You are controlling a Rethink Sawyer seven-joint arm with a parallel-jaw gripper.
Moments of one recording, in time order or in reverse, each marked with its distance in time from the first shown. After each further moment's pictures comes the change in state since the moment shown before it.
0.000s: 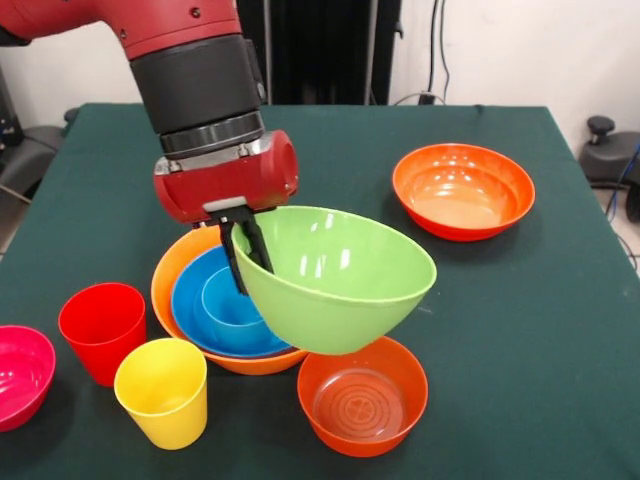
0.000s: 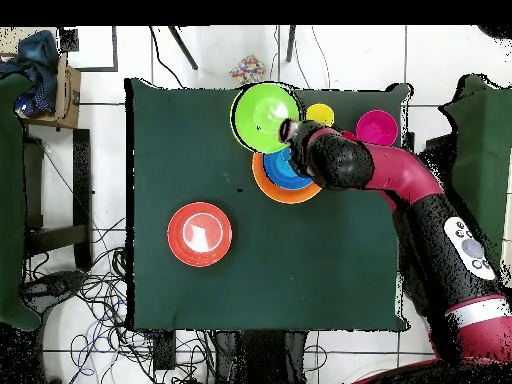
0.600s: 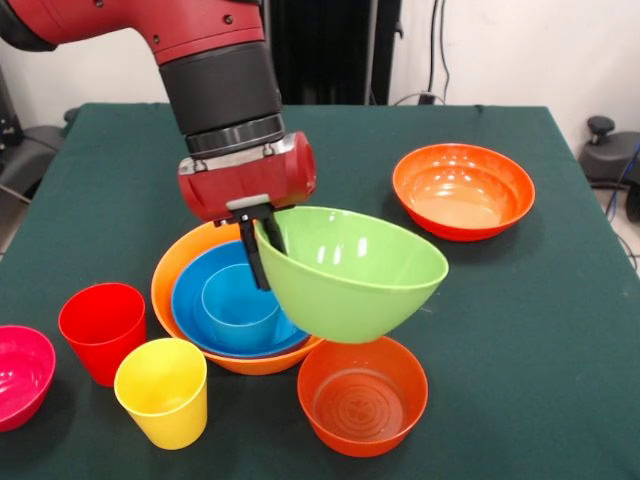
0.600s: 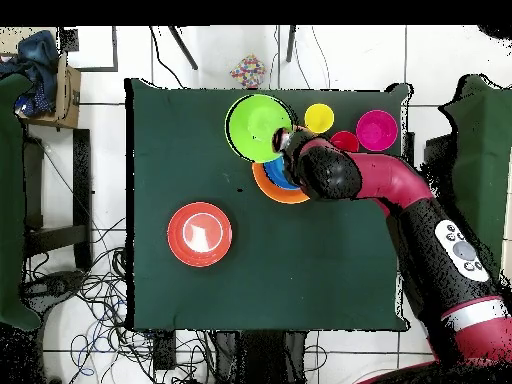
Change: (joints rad) arm -0.010 -0.001 0.012 0.057 -0.069 -0.056 0.000
